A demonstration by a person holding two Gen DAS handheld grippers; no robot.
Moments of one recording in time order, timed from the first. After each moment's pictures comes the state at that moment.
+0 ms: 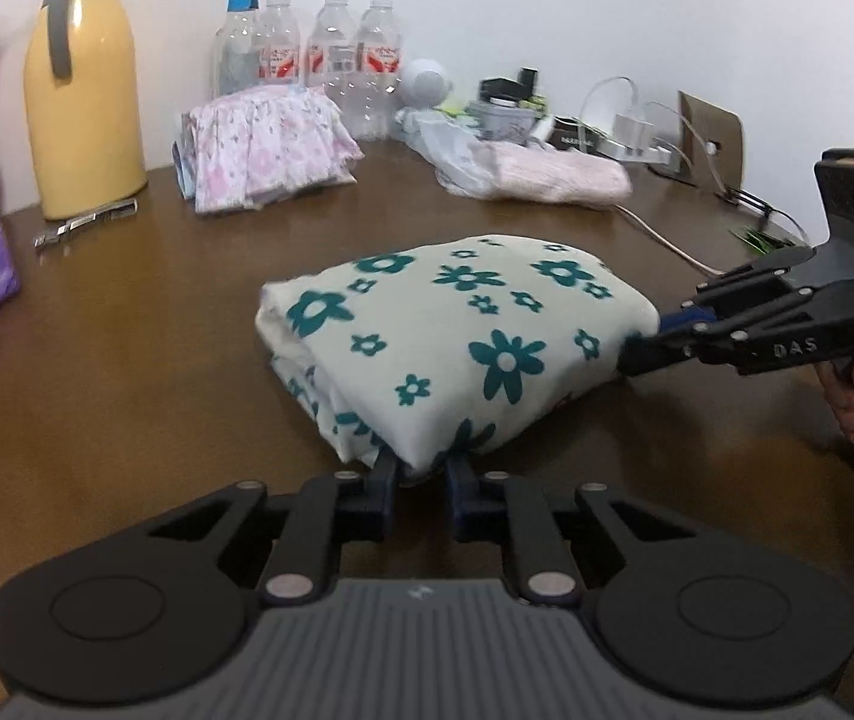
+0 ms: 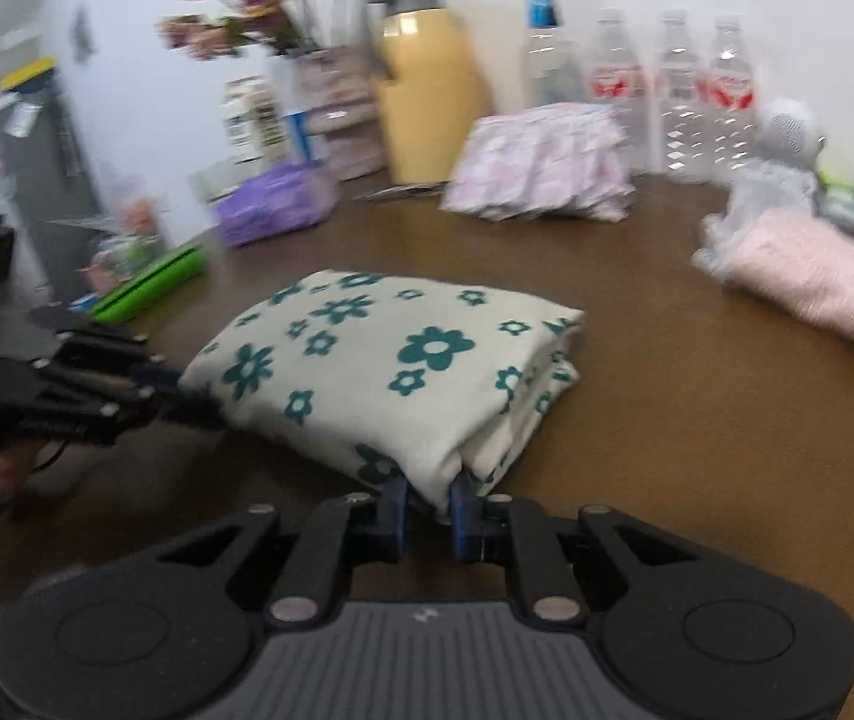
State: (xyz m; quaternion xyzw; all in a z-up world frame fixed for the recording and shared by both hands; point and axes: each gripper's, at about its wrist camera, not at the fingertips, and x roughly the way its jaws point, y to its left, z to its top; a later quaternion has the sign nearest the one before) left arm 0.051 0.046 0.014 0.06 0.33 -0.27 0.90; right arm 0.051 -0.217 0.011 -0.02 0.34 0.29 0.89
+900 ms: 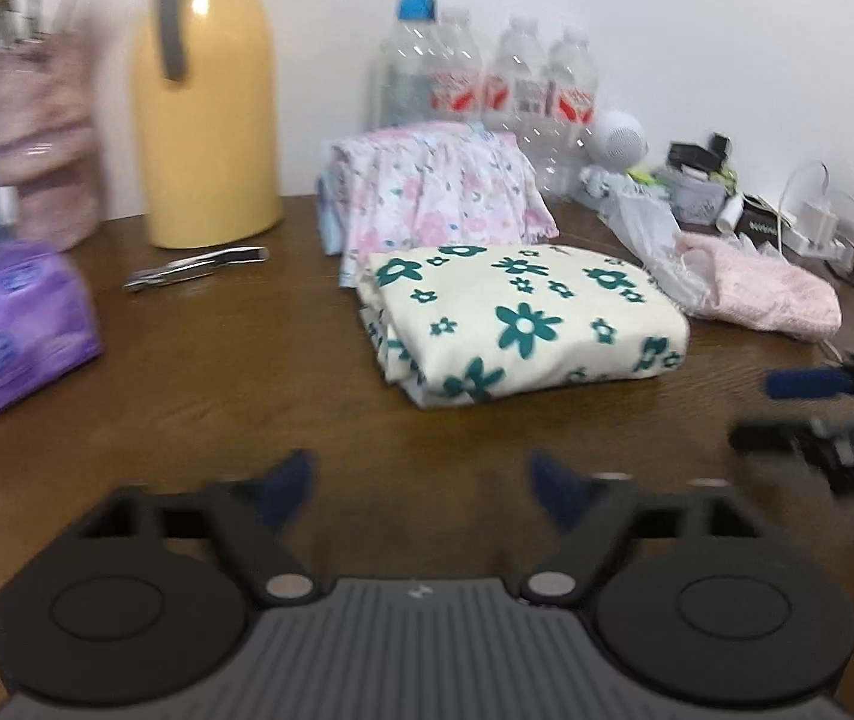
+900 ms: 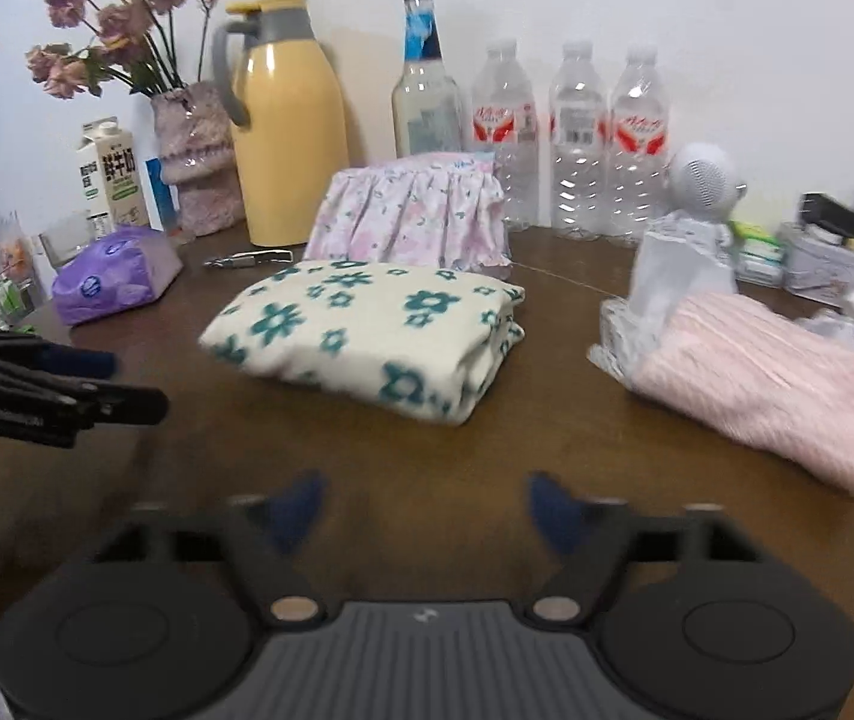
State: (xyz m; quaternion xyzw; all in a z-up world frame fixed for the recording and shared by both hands) left arm 0.136 0.039 0.029 0.02 0.32 -0.12 0.94; right arm 0.107 -0.210 0.017 -0.02 0.32 0.17 0.93
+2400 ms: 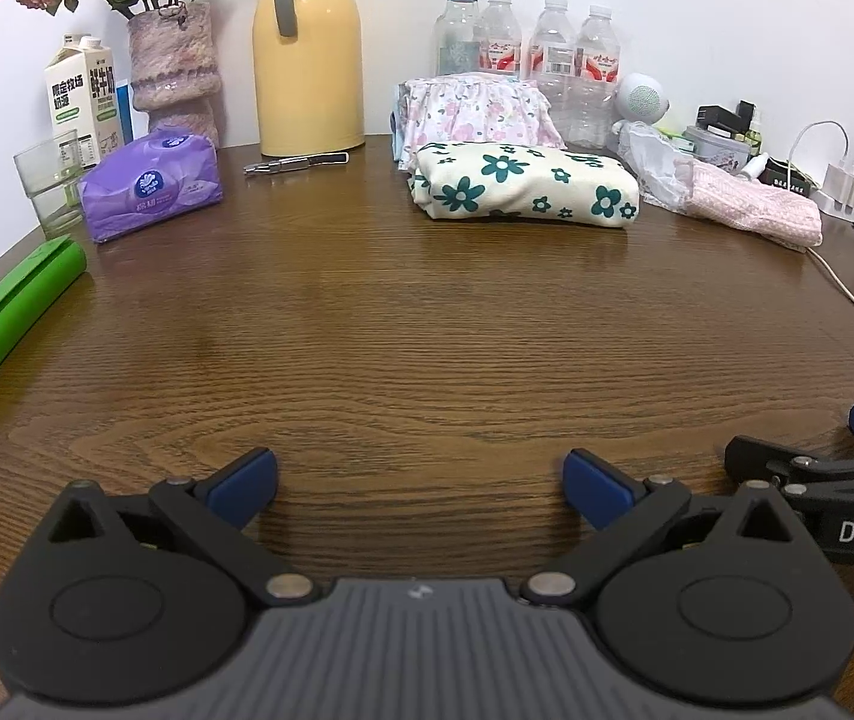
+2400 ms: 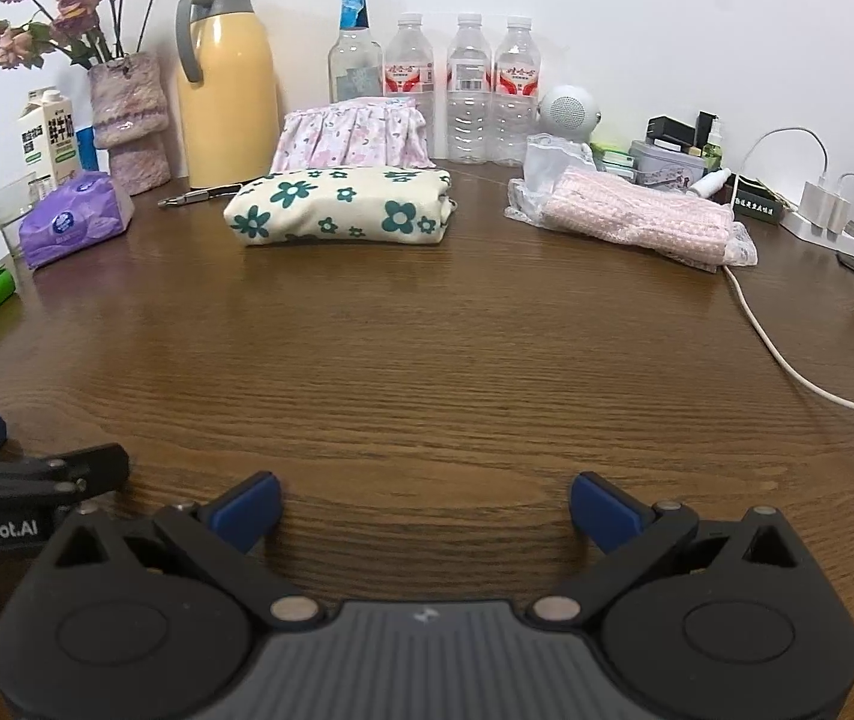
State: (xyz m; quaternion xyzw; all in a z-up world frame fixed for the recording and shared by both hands) left arm -0.013 0.024 -0.006 0.02 0.33 -0.03 0.94; right arm -0.021 -0.166 -0.007 0.00 0.34 0.03 0.94
